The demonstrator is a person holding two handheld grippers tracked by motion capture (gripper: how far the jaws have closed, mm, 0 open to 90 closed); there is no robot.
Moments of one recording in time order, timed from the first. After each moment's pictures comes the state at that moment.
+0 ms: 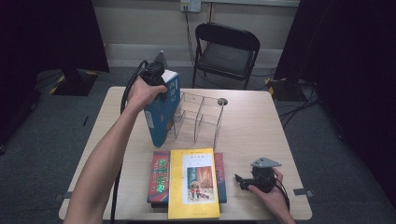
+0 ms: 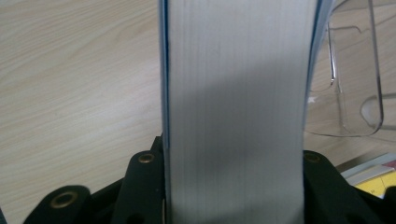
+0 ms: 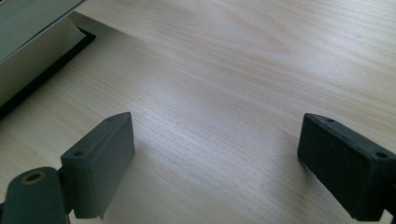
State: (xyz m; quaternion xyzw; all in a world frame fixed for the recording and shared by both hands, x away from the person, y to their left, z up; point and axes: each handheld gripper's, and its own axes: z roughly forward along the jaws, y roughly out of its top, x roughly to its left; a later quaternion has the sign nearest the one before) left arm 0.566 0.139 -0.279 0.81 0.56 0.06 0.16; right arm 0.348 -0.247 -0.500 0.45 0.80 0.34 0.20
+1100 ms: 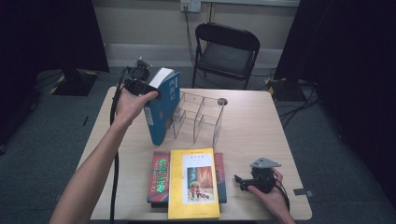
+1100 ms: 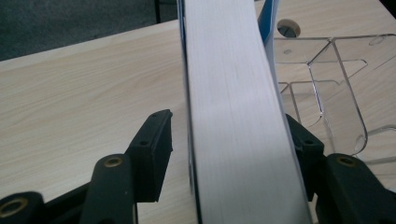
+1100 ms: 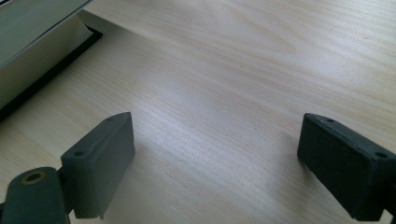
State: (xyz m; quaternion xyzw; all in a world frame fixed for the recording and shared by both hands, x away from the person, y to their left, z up) left arm 0.511 0.175 -0.286 0.77 0.54 0.15 0.31; right arm 0.347 -0.246 -0.500 0.44 0.81 0.35 0.19
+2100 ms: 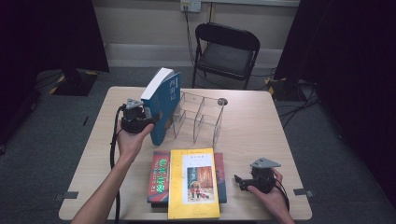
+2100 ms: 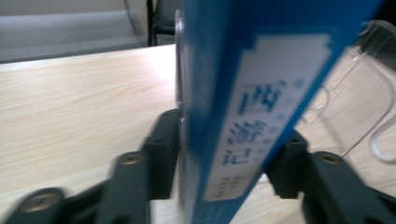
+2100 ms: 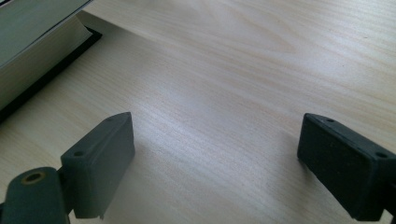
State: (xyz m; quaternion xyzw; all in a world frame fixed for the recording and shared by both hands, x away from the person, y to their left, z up) left arm 0.451 0.187 -0.385 0.70 0.51 0.23 0.45; right arm 0.347 -0.245 -0.500 0.44 0.80 0.35 0.20
